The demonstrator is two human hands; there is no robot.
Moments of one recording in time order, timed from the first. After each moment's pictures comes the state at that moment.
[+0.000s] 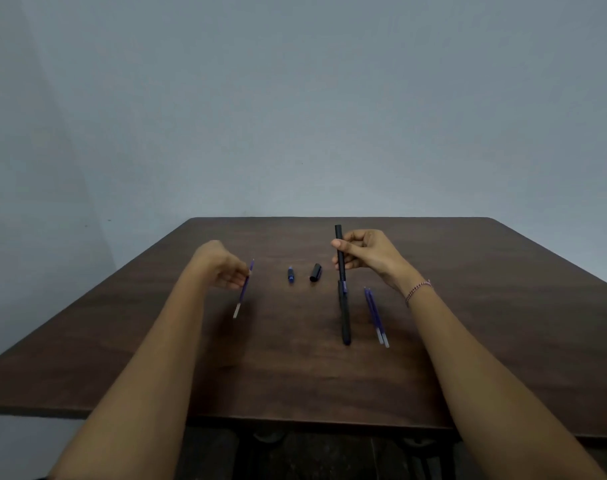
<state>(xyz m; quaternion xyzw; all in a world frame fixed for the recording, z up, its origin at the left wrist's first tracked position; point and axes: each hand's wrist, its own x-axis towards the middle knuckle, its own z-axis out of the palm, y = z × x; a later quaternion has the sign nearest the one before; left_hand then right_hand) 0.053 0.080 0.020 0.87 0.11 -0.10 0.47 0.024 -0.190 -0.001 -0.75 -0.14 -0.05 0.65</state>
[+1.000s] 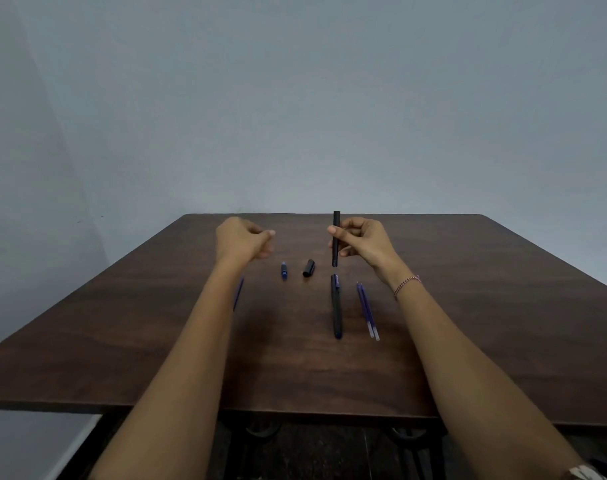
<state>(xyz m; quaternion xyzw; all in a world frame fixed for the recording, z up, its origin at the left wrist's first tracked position) 0.043 0.032 0.018 0.82 -0.01 0.14 0.55 0.027 -0.190 -0.001 -0.72 -0.12 -0.14 0.66</state>
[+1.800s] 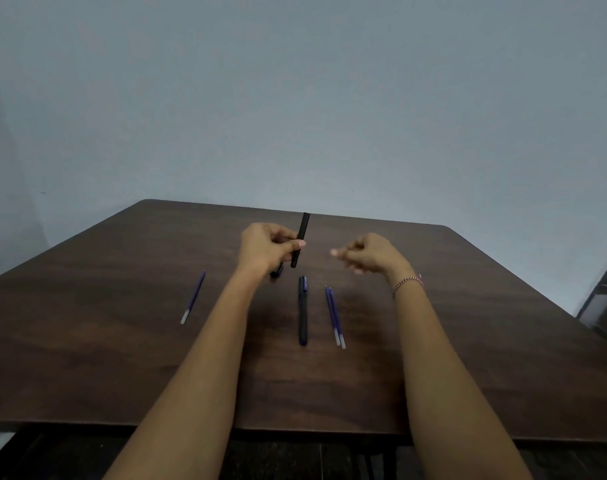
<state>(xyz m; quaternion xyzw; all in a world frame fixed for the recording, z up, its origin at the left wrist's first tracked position) 0.047 -0.044 -0.007 0.75 -0.12 0.10 0.64 0.023 -0.241 0.012 -0.90 0.05 -0.04 0.43</state>
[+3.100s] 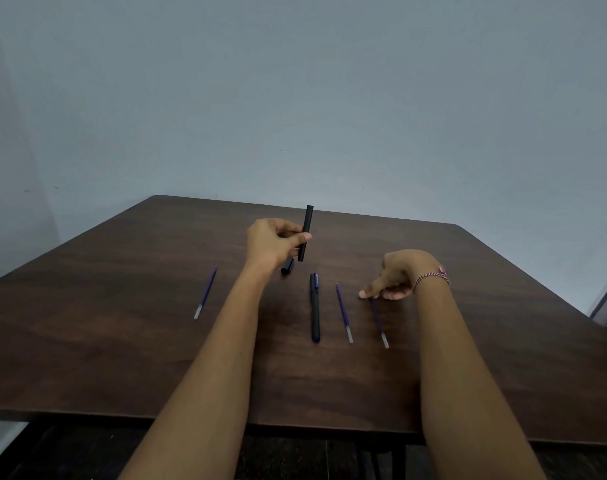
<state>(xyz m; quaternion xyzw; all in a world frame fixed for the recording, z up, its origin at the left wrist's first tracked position) 0.045 -0.038 -0.005 0.73 -0.10 0.11 0.66 0.012 -0.250 0.022 -0.94 0.17 0.21 0.22</state>
